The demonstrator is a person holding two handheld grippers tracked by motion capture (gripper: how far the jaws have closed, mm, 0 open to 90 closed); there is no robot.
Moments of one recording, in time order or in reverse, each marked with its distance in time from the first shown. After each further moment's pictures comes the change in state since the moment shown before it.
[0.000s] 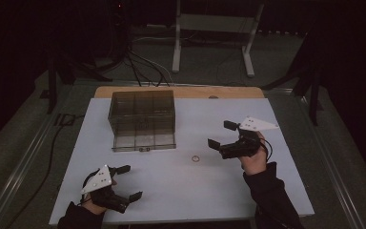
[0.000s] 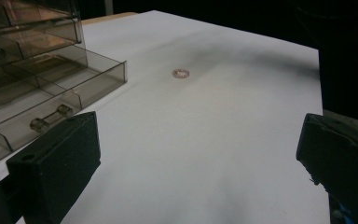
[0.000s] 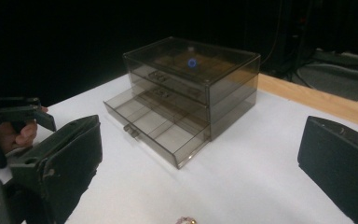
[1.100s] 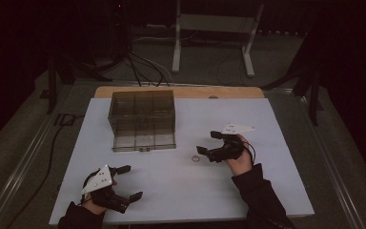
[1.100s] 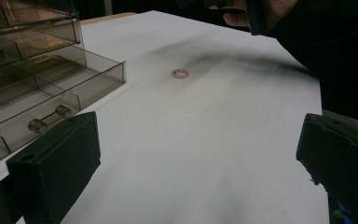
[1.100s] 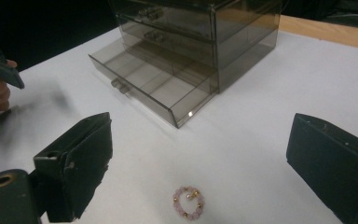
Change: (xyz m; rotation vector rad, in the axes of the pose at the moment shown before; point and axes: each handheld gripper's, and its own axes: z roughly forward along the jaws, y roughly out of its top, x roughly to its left) left arm 0.000 0.000 0.000 -0.003 -0.001 -0.002; right arm -0.011 -0.042 0.049 0.154 0.024 0.047
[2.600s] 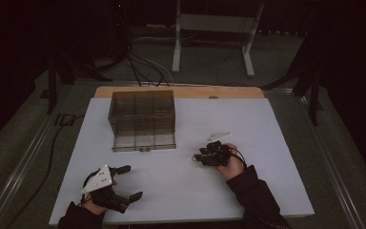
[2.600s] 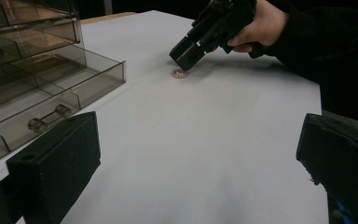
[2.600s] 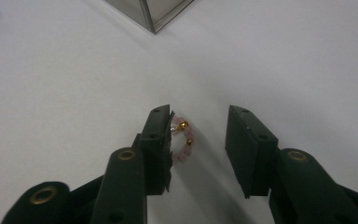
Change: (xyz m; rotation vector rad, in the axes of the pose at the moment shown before) left arm 0.000 0.000 0.000 0.004 0.000 0.000; right arm 0.008 -0.027 0.044 0.333 -0.120 -0.060
